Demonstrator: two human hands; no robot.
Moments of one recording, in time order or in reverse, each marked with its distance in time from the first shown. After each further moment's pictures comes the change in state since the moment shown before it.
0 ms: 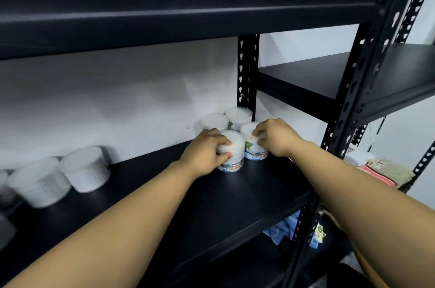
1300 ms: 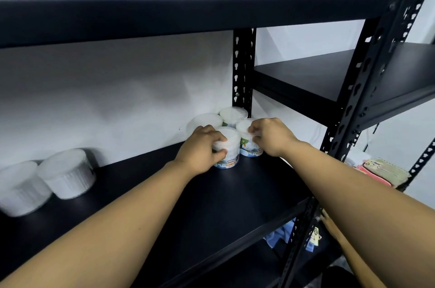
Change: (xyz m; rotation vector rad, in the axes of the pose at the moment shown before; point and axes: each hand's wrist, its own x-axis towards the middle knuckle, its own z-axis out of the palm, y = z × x) left_hand 0.026 -0.011 0.017 -0.002 0.072 -0.010; right_hand 0.017 0.007 0.003 0.017 0.046 0.030
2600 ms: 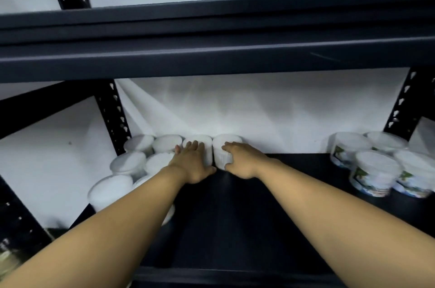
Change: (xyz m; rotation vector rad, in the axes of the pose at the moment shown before) left_hand -0.242 -0.153 -0.227 0.446 -0.270 -0.817; right_hand -0.037 -0.383 0.133 0.032 -0.469 -0.579
